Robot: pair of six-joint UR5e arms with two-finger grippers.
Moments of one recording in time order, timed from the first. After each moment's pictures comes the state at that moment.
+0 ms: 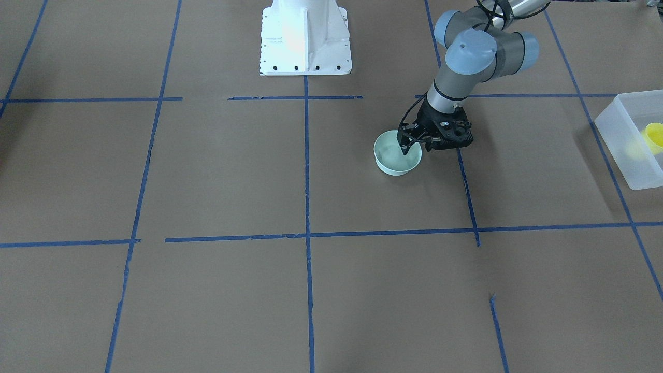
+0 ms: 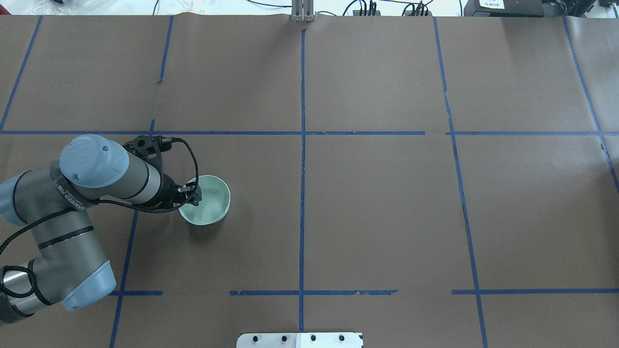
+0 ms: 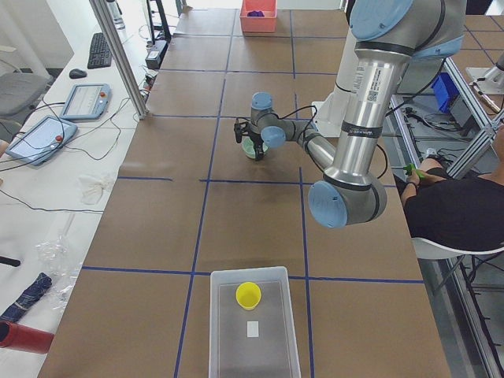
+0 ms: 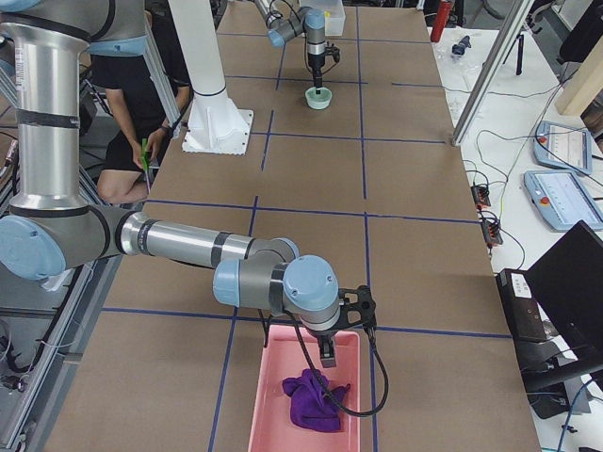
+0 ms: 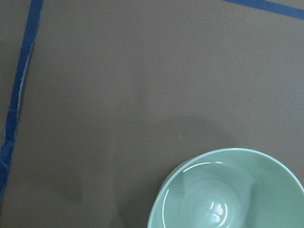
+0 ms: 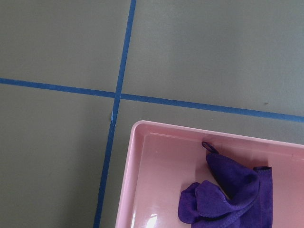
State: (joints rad) left arm -0.57 -1.83 -1.81 -1.90 -1.92 -1.37; right arm 1.76 -1.66 1.59 -1.47 2.40 -0.24
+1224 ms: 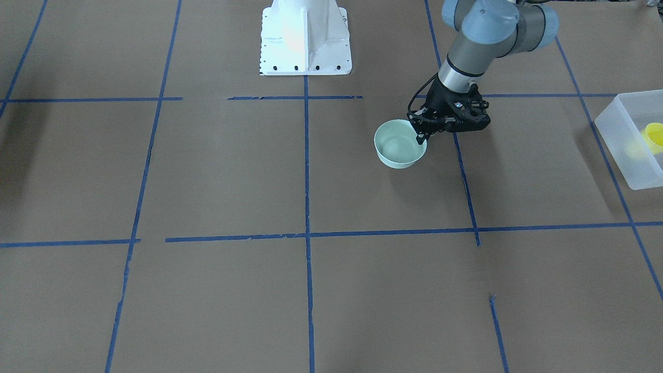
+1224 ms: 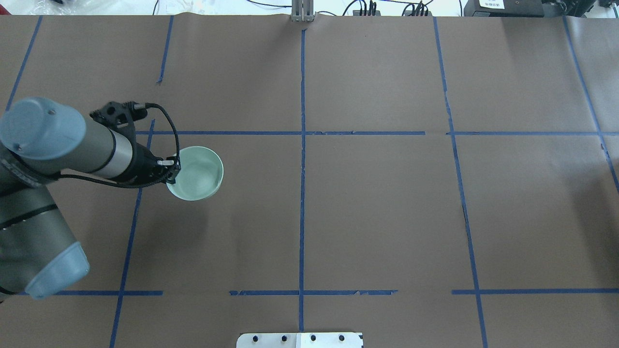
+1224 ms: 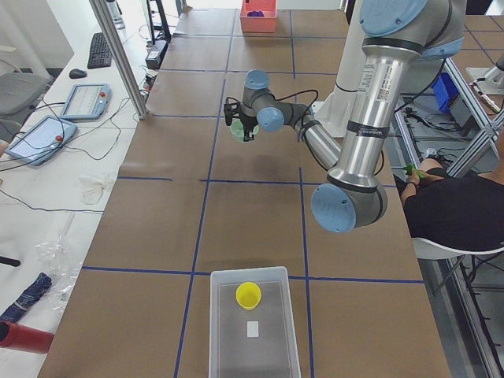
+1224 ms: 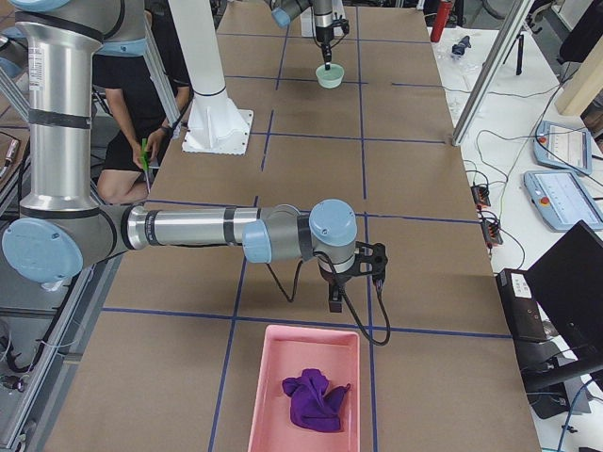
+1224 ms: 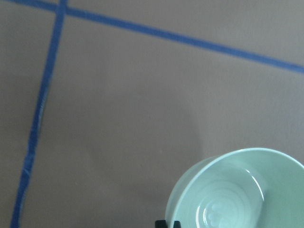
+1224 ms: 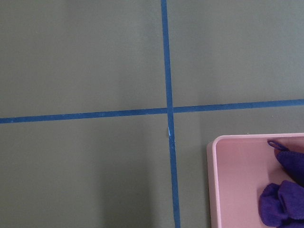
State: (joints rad) left arm -0.75 -1.81 -2.01 -1.76 -1.99 -1.27; right arm 1.57 -1.66 1.74 -1.47 2.39 0.19
